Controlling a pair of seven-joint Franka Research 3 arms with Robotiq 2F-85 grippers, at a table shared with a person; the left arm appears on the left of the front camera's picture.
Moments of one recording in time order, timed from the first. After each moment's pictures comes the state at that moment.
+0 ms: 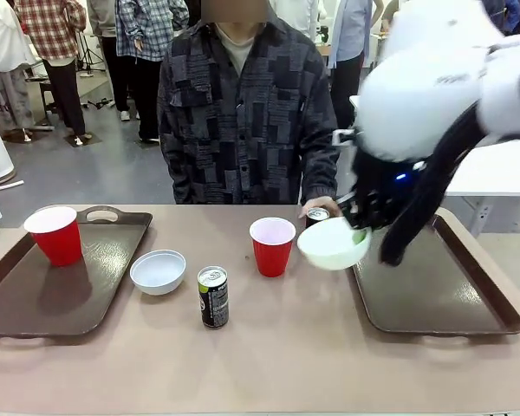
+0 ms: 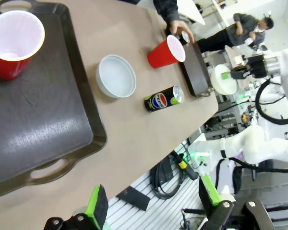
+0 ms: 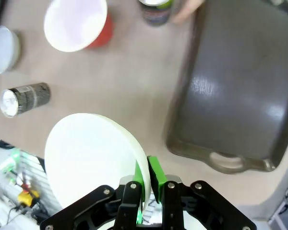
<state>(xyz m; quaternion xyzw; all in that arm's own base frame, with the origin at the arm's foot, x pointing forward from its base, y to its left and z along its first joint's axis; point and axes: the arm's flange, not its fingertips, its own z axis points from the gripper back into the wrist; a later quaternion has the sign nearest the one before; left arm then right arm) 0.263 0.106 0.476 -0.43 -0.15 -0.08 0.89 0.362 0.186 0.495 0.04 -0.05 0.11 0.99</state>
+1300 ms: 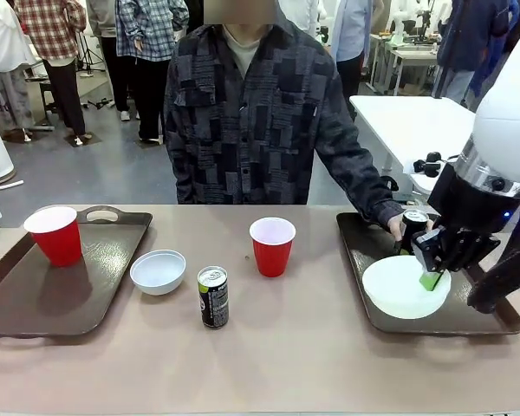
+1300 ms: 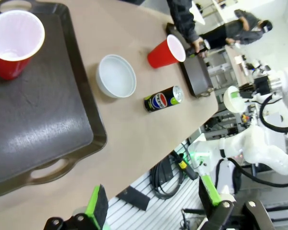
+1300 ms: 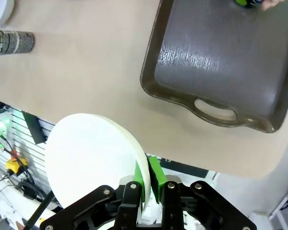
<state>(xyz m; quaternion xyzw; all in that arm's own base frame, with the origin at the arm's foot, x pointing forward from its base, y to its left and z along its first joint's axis) 0.263 0.105 0.476 -0.43 -0.15 -0.08 0.89 0.281 0.108 0.482 0.06 -0.02 0.12 0.99</state>
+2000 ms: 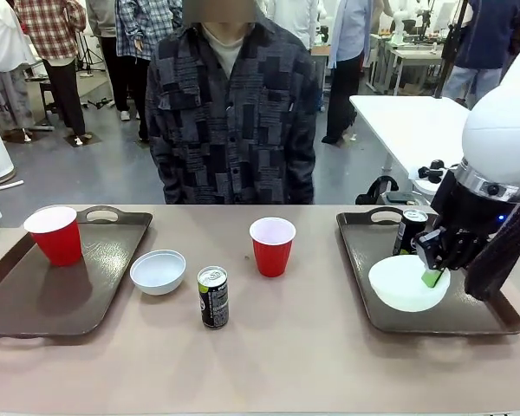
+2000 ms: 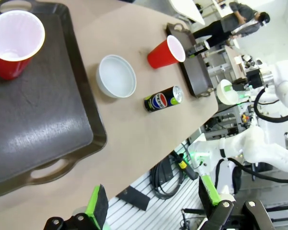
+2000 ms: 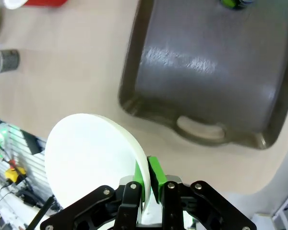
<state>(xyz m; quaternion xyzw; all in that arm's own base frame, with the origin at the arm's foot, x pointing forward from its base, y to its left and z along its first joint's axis) 0.263 0.105 0.476 -0.43 -0.15 -0.08 0.89 0.321 0.079 0.451 0.07 -0.02 0.11 0.99</state>
